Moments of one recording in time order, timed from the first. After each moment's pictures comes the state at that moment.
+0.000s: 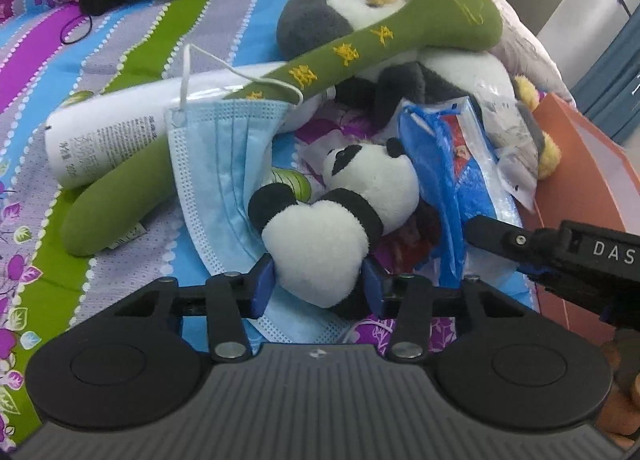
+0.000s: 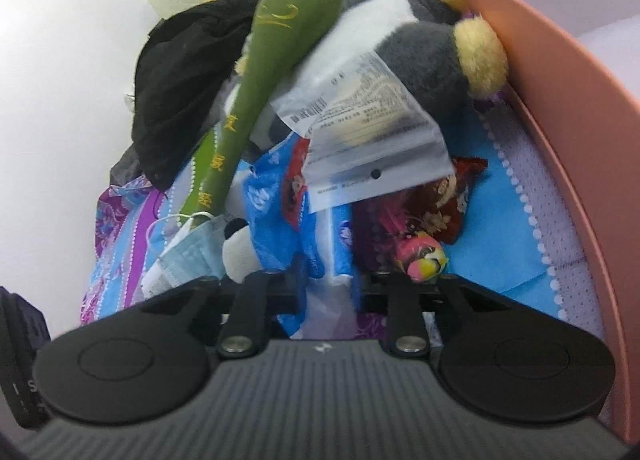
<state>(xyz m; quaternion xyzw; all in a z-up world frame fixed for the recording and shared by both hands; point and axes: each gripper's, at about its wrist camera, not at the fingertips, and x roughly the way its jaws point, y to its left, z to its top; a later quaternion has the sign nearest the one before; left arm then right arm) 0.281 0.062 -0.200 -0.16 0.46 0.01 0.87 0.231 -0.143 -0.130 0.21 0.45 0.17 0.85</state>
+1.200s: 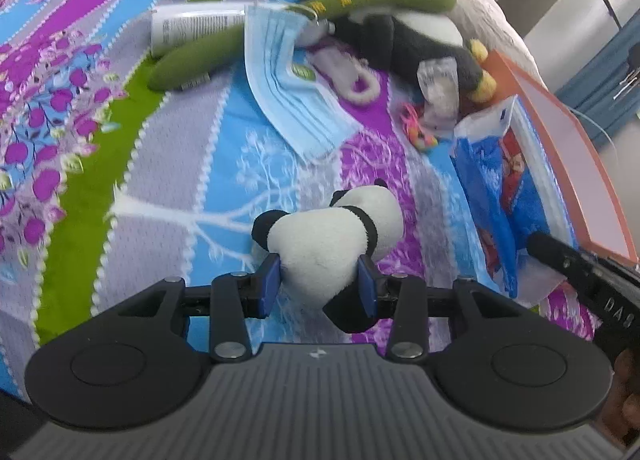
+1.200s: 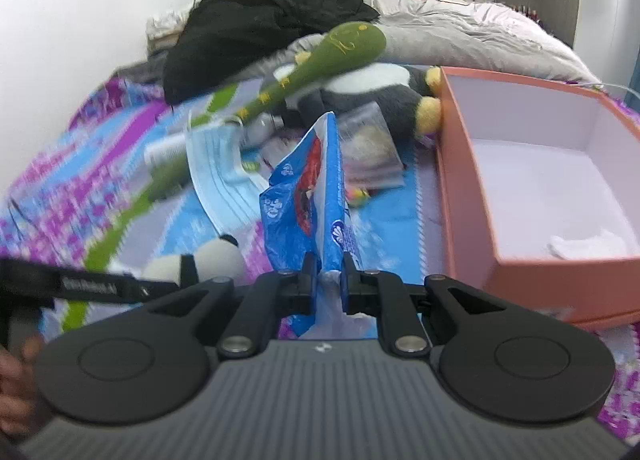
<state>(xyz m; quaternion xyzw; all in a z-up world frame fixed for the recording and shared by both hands) 0.113 0.050 -0.176 -0.20 0.48 0.00 0.85 0.054 -0.157 -0.070 -0.05 0.39 0.15 0.91</state>
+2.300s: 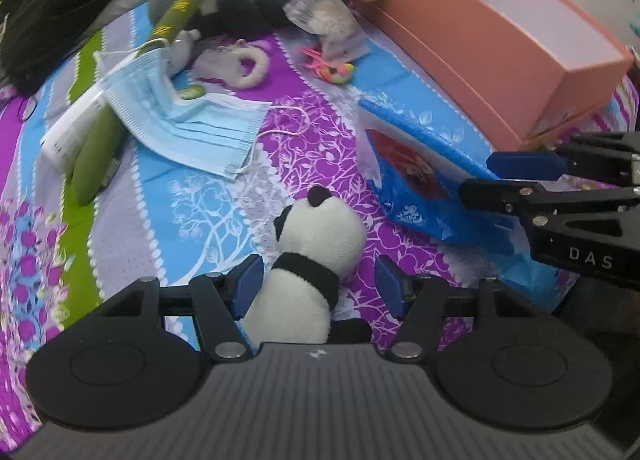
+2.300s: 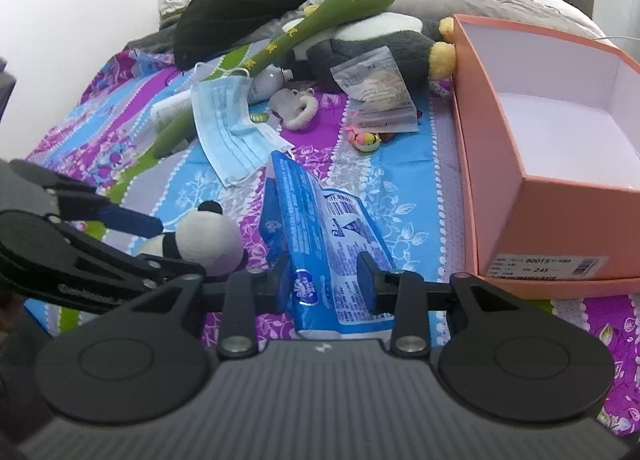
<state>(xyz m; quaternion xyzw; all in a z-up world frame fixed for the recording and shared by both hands) 0.141 -0.018 -0.176 0.07 0.52 -0.12 0.84 0.056 -0.164 -0.107 -0.04 0.42 0.19 0.89</state>
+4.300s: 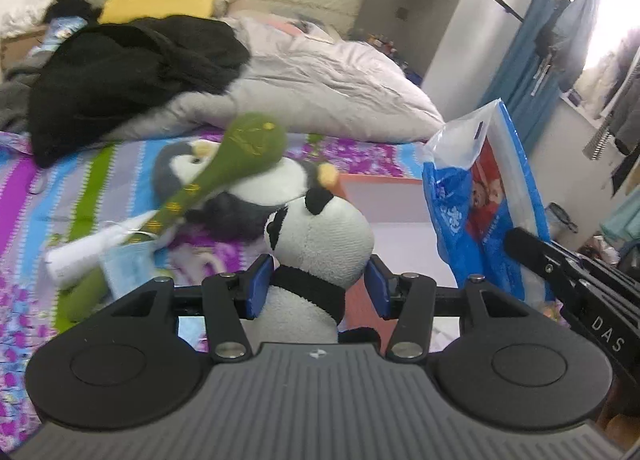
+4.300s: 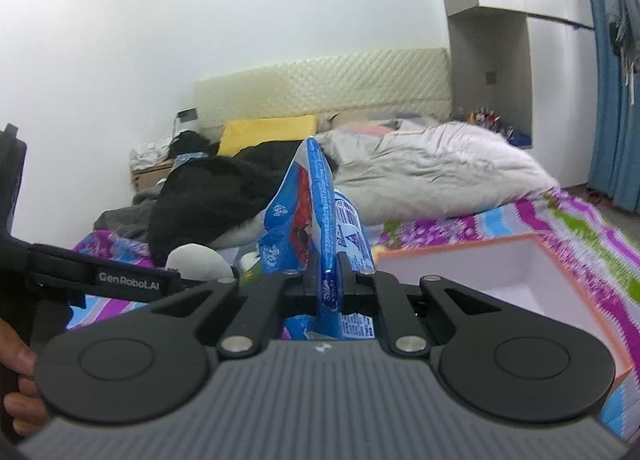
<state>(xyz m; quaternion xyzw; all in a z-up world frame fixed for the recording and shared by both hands) 0.199 -0.057 0.016 -0.12 0.37 -0.10 0.92 0.084 -0.221 0.078 0.01 0.21 0.11 0.97</state>
